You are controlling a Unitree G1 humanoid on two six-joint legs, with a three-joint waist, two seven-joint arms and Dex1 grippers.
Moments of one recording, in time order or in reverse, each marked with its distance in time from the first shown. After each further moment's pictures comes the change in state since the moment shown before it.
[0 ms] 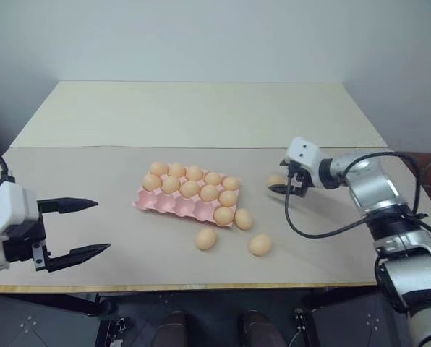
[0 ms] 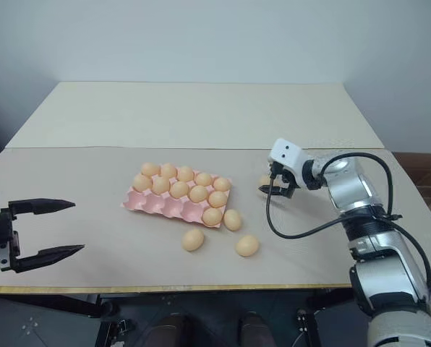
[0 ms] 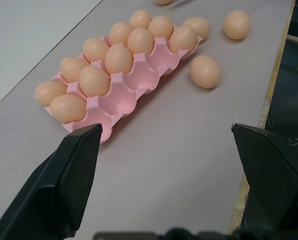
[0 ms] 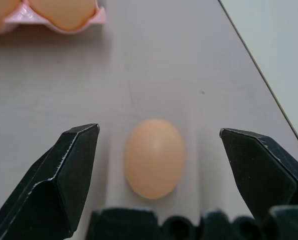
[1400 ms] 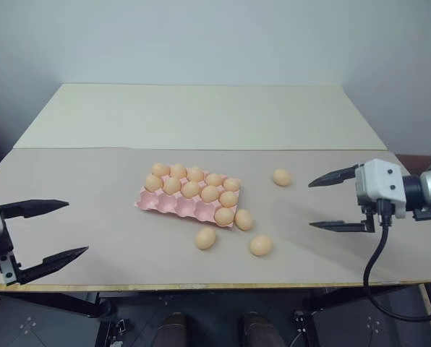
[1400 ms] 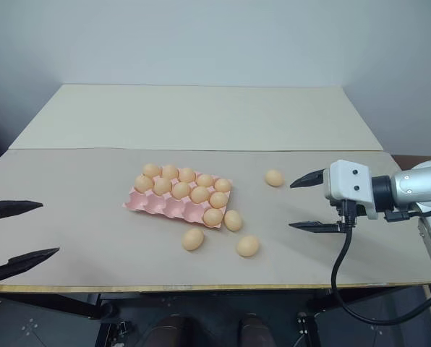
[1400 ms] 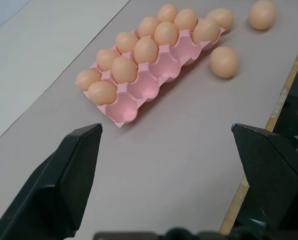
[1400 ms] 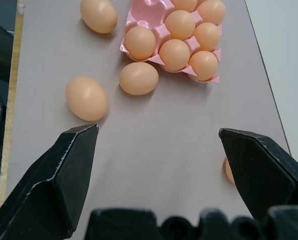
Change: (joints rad) left arm 0.141 -0.048 0.256 -0.094 0.002 0.040 0.003; right arm 0.521 -0.445 -0.379 -0.741 0.440 -0.037 0.335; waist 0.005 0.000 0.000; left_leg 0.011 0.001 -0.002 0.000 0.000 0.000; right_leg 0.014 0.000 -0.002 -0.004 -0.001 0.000
